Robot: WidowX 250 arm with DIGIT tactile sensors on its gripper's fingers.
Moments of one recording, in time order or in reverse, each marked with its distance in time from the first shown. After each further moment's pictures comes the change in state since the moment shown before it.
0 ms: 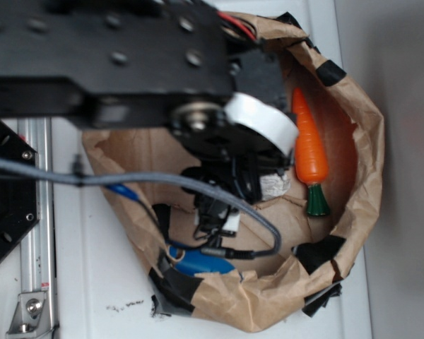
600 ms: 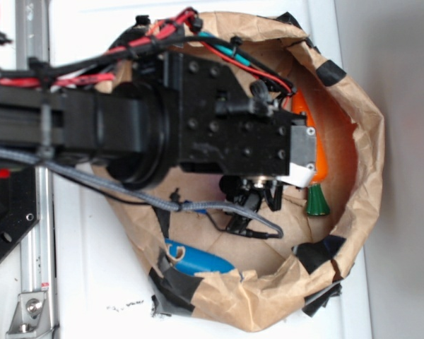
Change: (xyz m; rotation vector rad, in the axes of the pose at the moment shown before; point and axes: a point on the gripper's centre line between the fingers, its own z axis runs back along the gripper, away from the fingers) arm 0.008 0.019 -0.072 0.165 0.089 -0.039
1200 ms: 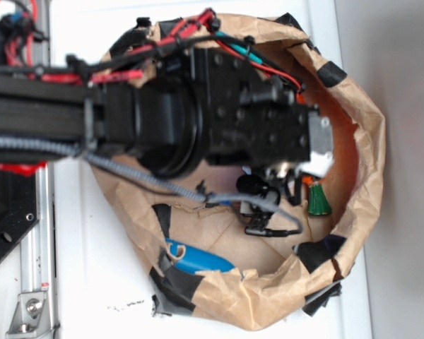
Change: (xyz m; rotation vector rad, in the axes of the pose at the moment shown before) arm 0.017 -0.020 -0.004 -0.116 -0.026 0.046
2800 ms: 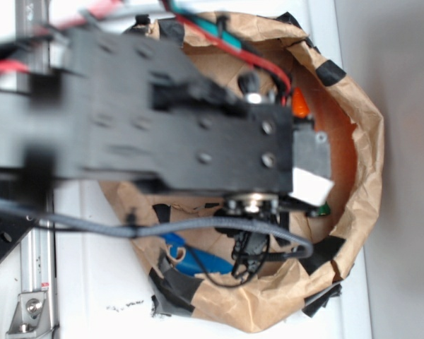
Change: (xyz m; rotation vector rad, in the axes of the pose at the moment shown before) arm -0.013 -0.036 0.098 -0.012 -0.020 0.059
